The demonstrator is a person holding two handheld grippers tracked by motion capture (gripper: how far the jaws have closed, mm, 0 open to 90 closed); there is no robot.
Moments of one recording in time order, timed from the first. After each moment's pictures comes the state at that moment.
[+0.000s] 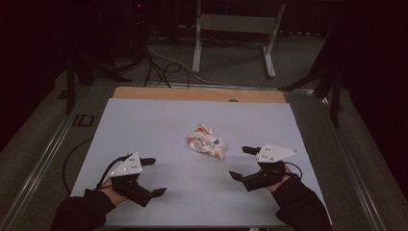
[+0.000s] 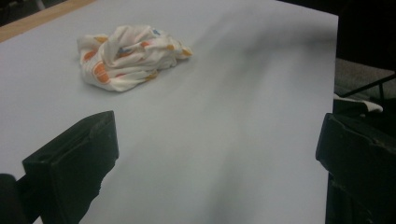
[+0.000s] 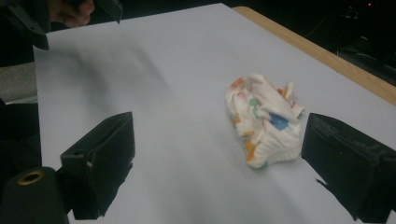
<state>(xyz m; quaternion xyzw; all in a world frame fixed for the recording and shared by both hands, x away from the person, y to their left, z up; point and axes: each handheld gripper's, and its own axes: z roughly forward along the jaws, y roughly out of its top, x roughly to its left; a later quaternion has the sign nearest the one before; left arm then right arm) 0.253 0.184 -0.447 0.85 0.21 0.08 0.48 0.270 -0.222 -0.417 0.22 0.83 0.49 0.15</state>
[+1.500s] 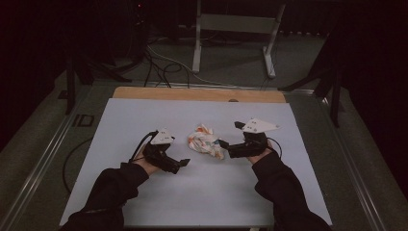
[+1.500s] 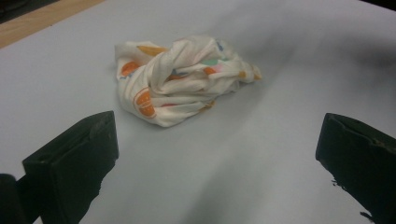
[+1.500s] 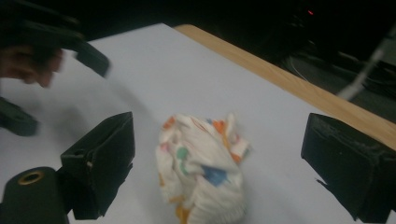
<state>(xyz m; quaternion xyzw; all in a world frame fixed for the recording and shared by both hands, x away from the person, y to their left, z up) 0.335 0.121 -0.462 0.85 0.27 0.11 0.43 0.347 -0.194 -0.428 0.28 0.79 0.50 0.20</state>
